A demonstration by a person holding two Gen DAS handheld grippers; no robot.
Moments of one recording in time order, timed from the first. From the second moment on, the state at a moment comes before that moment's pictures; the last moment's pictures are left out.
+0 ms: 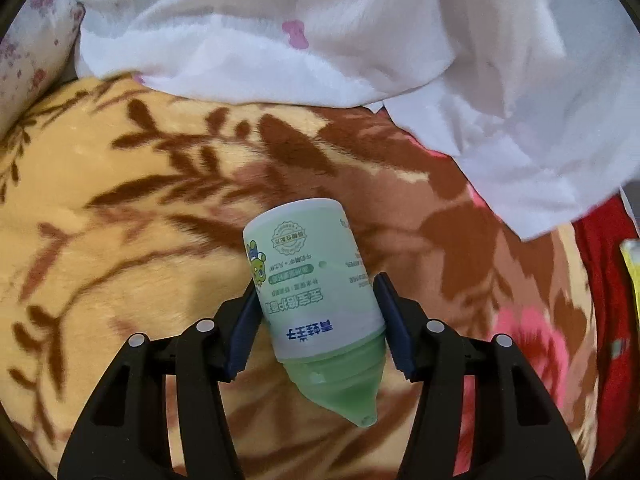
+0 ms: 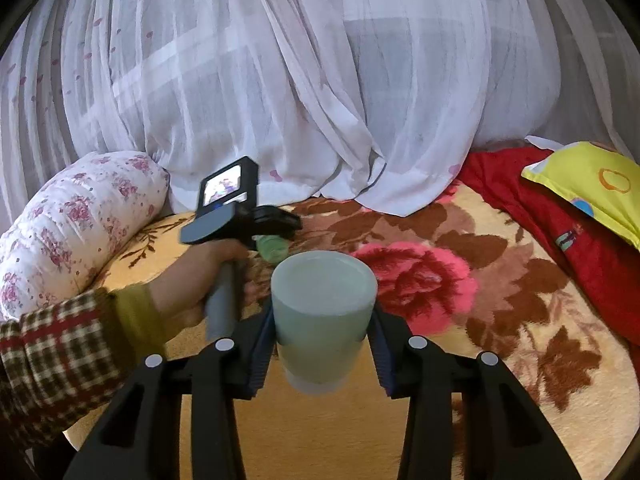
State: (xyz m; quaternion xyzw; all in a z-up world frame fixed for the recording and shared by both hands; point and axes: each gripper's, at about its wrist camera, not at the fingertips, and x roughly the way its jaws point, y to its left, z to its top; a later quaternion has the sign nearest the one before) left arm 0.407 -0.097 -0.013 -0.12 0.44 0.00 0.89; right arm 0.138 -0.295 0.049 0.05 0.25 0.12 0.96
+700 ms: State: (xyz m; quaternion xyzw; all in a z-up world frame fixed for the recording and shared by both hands) left arm 0.132 0.019 0.034 -0.06 0.40 -0.06 0.91; right arm 0.080 -0.215 0.061 0.03 0.26 0.18 0.95
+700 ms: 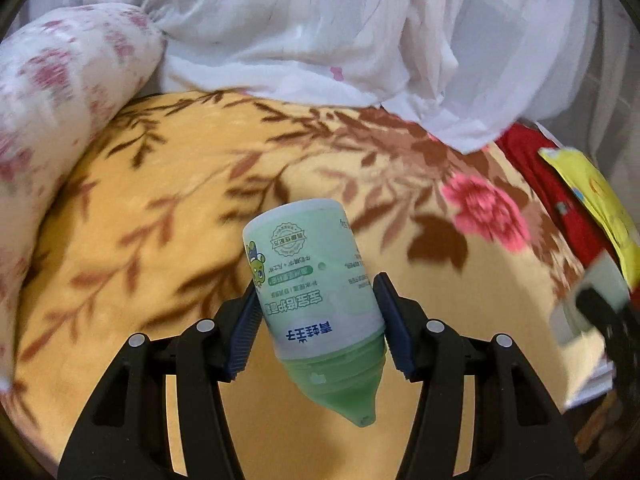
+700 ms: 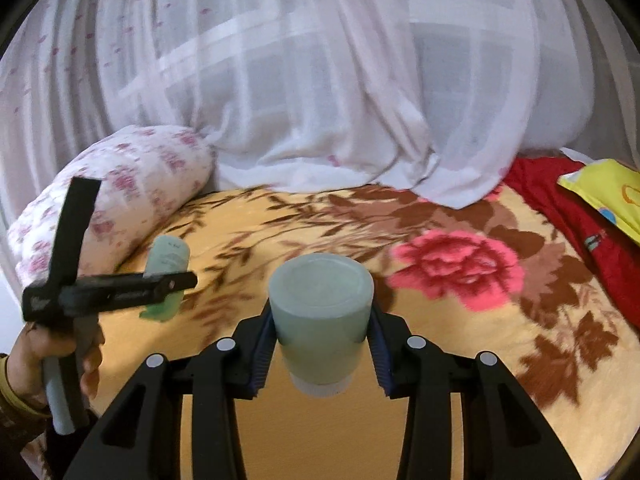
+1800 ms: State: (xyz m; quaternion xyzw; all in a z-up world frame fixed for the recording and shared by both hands) left arm -0.105 0.034 -0.070 0.01 0.58 -0.14 0.80; right arm -0.079 -0.131 -0.076 -0.03 0.51 0.29 0.81
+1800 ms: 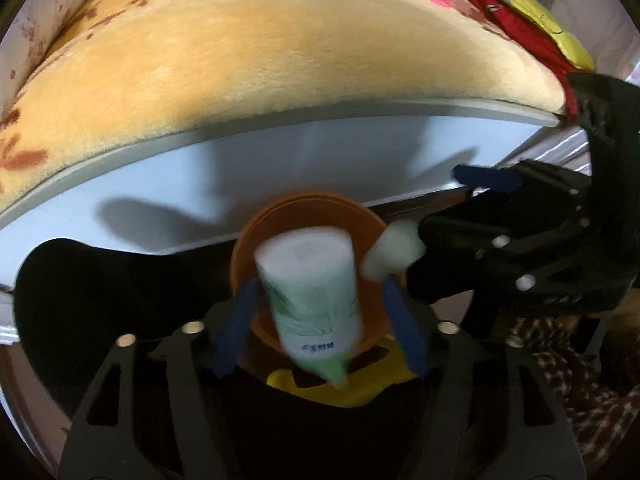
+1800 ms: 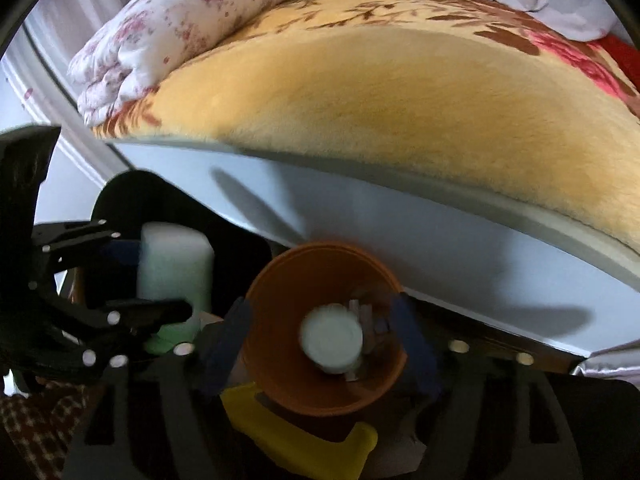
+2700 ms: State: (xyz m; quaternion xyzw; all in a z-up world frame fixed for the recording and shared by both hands) left arm -0.076 0.030 0.030 0.04 0.34 -0.01 0.94; right arm -0.033 -0.172 -0.017 0.03 0.42 0.23 0.88
